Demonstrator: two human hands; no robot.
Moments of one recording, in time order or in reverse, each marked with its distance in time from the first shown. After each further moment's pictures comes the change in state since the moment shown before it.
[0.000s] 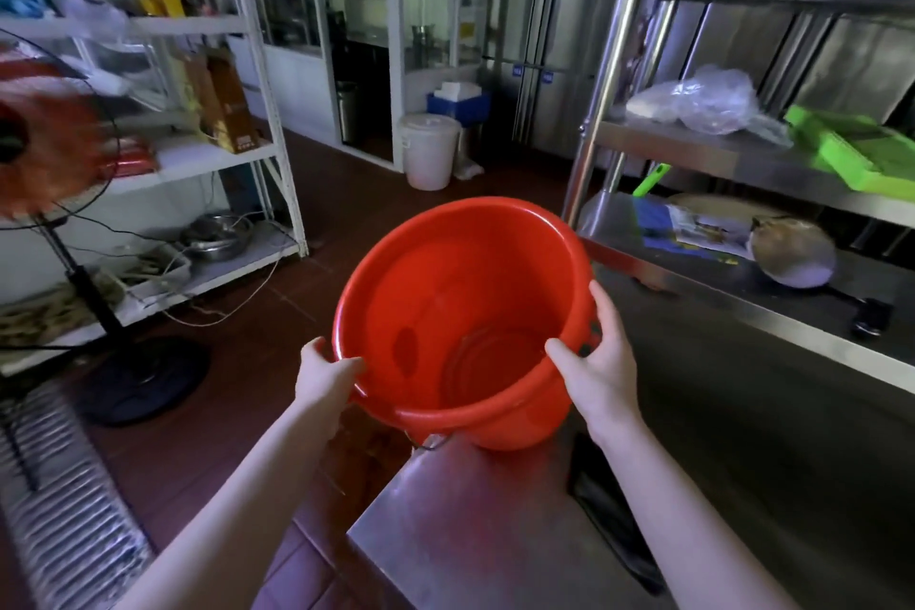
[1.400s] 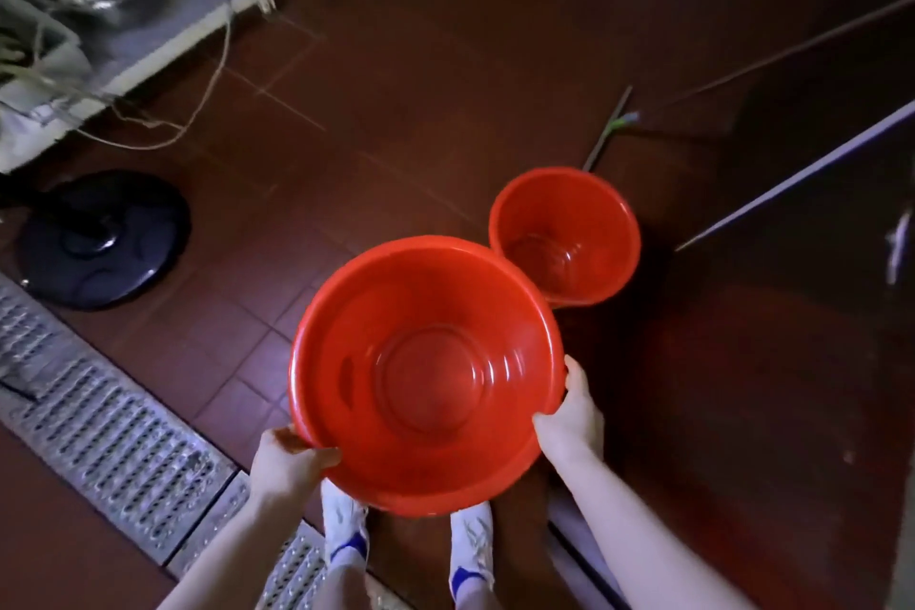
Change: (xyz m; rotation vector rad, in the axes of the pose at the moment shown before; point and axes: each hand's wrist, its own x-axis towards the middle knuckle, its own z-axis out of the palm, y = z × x) left_hand 0.444 -0.317 -0.127 0.458 -0.073 -0.512; right_hand 0.060 0.319 0.501 -0.488 -0.221 0.862
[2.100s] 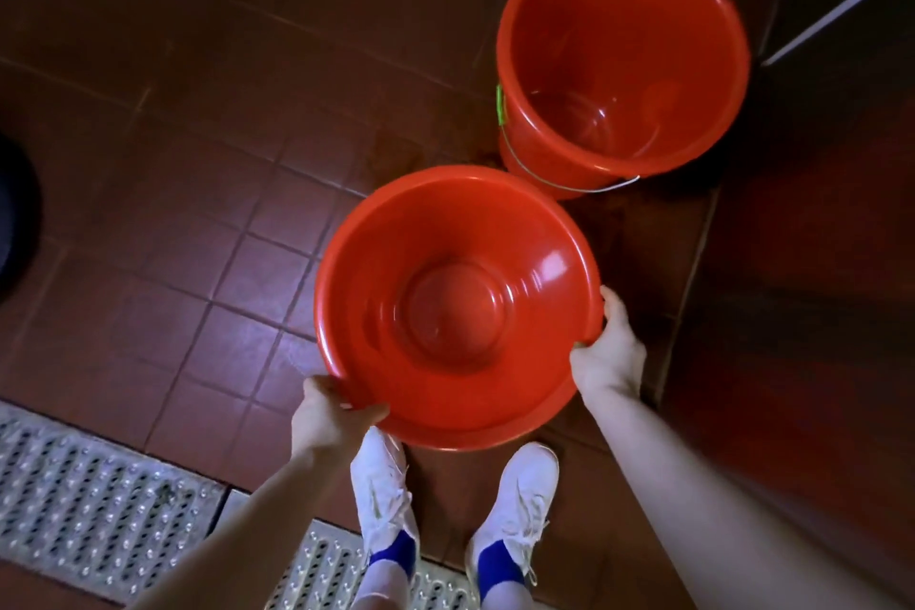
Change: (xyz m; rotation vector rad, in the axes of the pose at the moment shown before) left_hand 0.228 -0.082 0.115 0.465 -0.189 0.089; right_hand 0.167 0.105 0.194 0.070 0.296 0.133
